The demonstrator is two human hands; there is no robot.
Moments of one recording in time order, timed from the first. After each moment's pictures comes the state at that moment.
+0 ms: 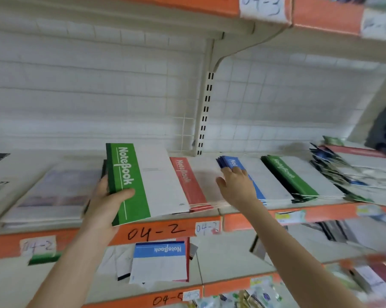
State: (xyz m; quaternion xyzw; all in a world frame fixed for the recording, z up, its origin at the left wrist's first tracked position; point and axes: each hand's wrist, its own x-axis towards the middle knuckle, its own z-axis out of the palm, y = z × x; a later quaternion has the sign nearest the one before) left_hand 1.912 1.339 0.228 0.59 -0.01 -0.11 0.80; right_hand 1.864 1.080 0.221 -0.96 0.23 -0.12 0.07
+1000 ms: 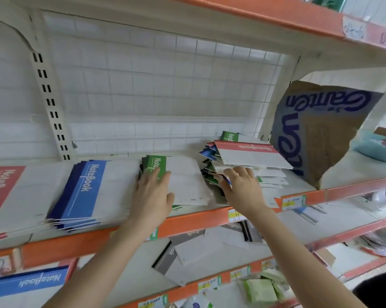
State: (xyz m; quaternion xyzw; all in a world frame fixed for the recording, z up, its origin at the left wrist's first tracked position) left_hand 1.791 0.920 0.209 0.91 -0.35 0.11 0.18; right_hand 1.692 0.731 0.221 -0.95 0.23 -0.21 0.02
